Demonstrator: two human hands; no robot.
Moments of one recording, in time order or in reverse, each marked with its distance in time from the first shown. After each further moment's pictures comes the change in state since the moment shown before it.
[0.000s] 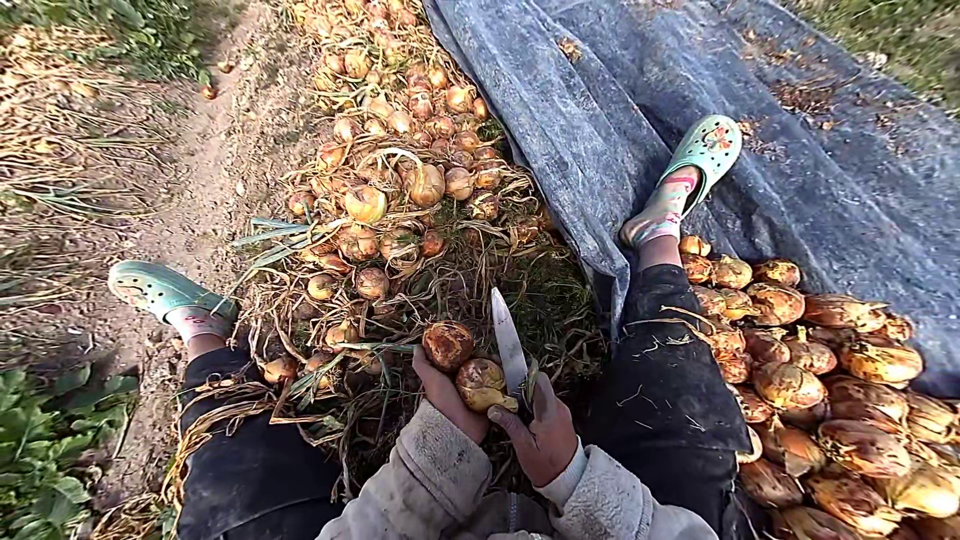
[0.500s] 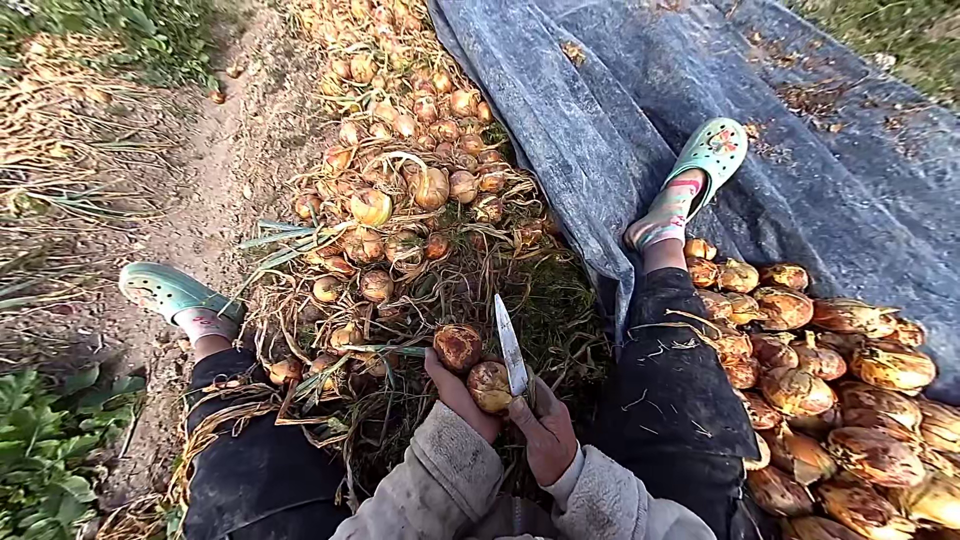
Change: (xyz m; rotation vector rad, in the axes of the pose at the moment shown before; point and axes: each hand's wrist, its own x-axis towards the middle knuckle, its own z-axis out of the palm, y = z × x) left_hand 0.009 -0.010 0.001 0.009 0.005 -0.002; right_hand -0.002 0.006 0.006 0.502 -0.050 0.230
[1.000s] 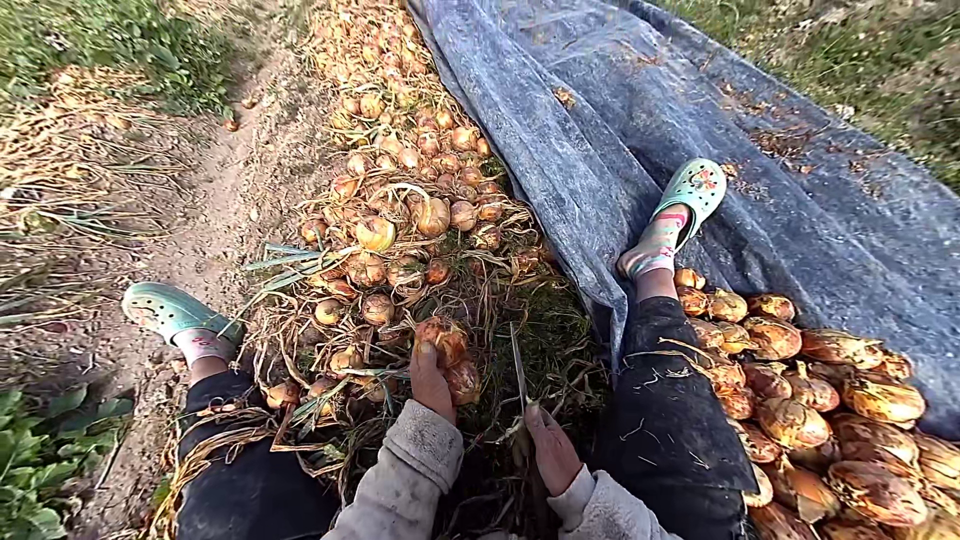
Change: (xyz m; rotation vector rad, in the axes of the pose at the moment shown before) left_hand 0.049 0.025 -0.014 0.313 -0.152 0.478; right_hand 0.012 -0.003 -0.019 -0.015 -0.057 0.538
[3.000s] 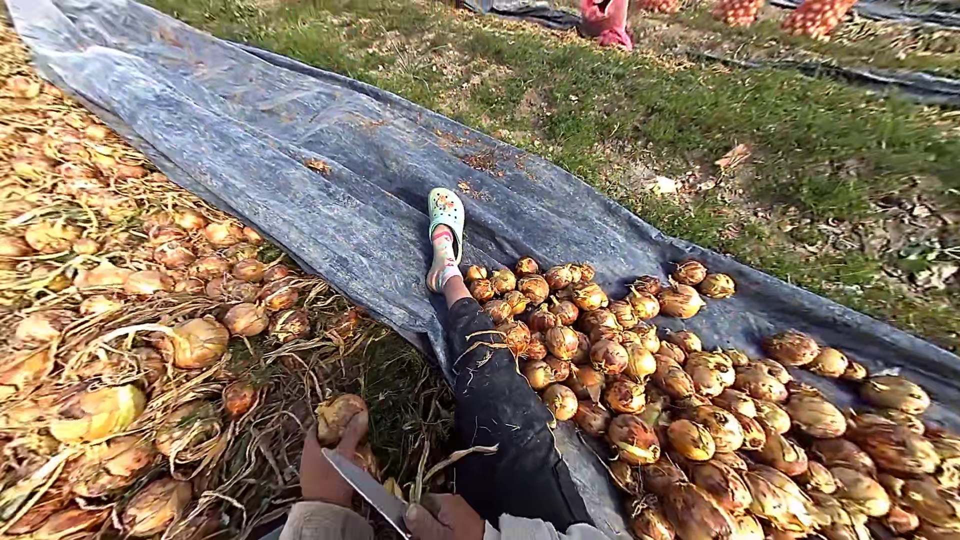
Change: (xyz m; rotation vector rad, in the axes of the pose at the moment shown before) left_hand 0.005 -0.023 0.063 0.956 -0.377 0.033; right_hand -0.056 -0.041 -0.031 -0.132 -0.067 0.087
